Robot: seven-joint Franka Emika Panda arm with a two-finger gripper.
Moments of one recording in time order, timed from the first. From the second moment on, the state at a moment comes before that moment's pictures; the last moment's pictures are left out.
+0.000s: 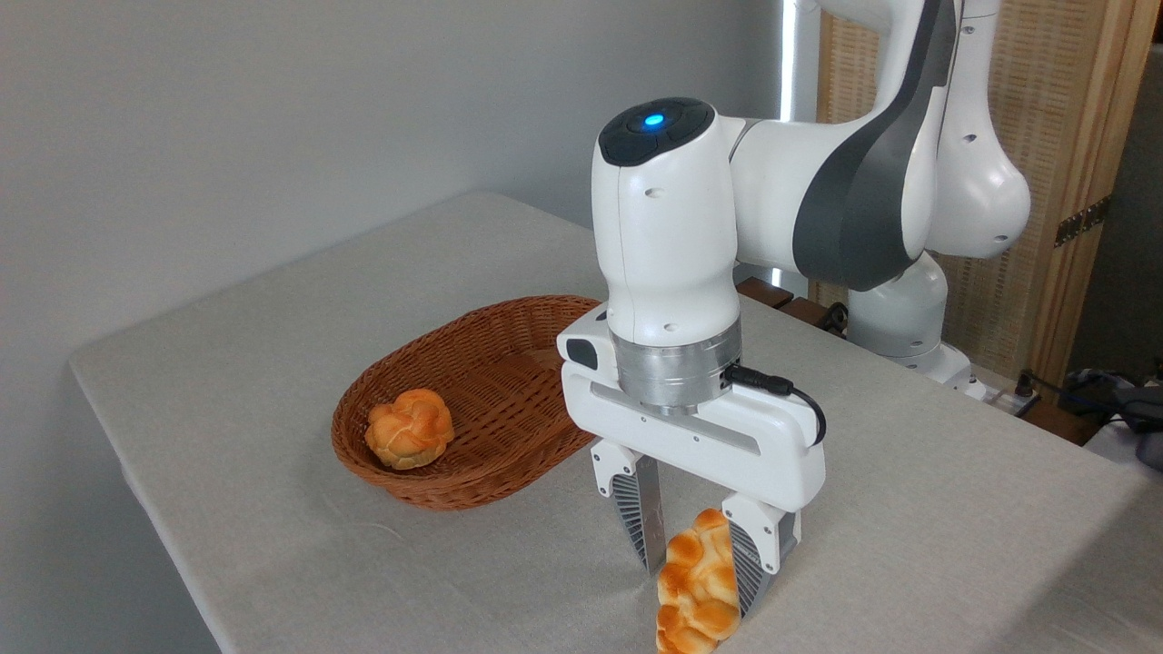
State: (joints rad) arm 0.04 -0.10 0.23 -2.24 0.08 2.18 0.81
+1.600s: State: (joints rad) arm 0.03 -0.11 0.23 -2.23 0.08 2.18 0.82
